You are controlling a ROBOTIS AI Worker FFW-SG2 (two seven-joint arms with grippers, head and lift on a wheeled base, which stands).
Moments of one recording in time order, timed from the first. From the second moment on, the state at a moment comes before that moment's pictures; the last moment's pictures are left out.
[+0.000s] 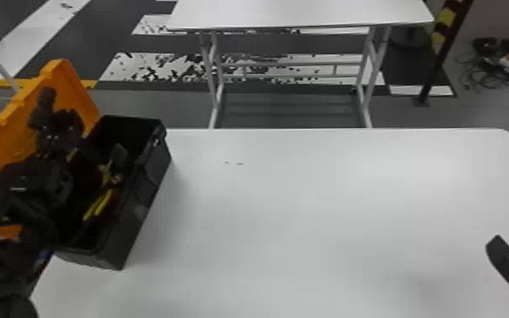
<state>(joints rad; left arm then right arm) 0.38 0.18 0.39 -1.92 0.25 -0.07 -0.28 0.72 0.00 -0.47 -2.11 -0.45 0.28 0.55</state>
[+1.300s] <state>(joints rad) 0.56 0.10 0.30 -1.94 0.26 -0.20 -0.24 0.75 0.00 -0.50 -2.06 -0.49 0.16 0.58</state>
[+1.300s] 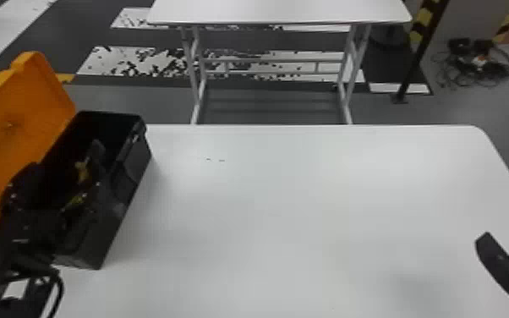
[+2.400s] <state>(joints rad) 0.72 0.10 -0.07 -1.87 0.07 -0.40 0.15 0.85 0.00 -0.06 -1.96 -0.12 -0.43 0.17</state>
